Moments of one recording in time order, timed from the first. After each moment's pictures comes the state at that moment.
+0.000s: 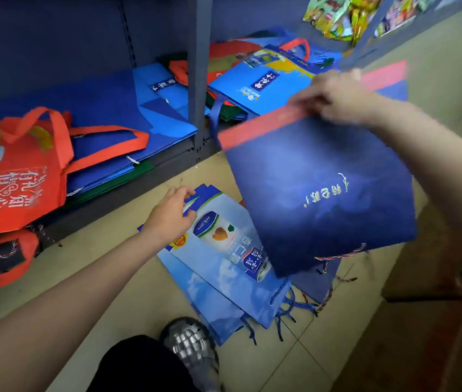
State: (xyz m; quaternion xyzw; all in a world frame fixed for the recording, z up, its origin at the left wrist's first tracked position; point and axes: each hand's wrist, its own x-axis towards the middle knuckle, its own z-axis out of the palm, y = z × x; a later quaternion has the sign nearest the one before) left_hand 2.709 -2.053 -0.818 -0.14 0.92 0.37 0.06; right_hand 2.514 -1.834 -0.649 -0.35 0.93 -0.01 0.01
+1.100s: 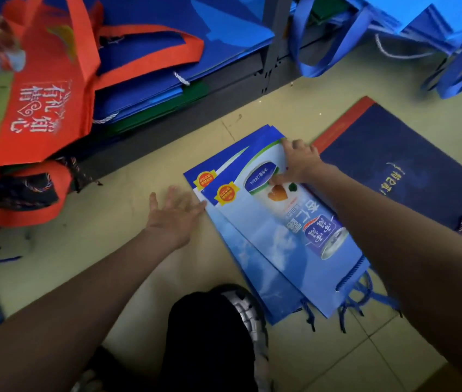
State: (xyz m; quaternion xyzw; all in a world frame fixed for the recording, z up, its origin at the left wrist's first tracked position) left_hand 2.778 -2.109 -0.941 -0.11 0.90 -0.01 0.41; right_hand 2.563 -1.935 -0.961 -0.28 0.91 0.01 0.29
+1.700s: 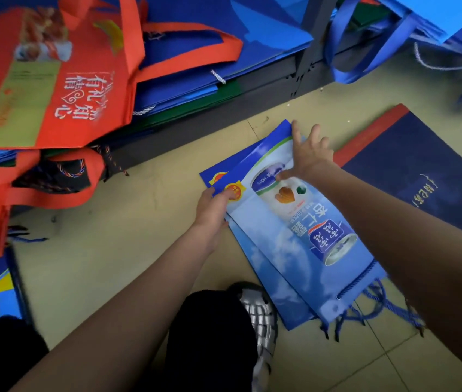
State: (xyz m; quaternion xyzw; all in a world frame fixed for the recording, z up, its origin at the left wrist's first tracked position) left_hand 2.762 -2.078 -0.944 -0.54 0.48 0.69 0.05; right_hand 2.580 -1.982 -0.947 -0.24 0.94 0.11 0.21
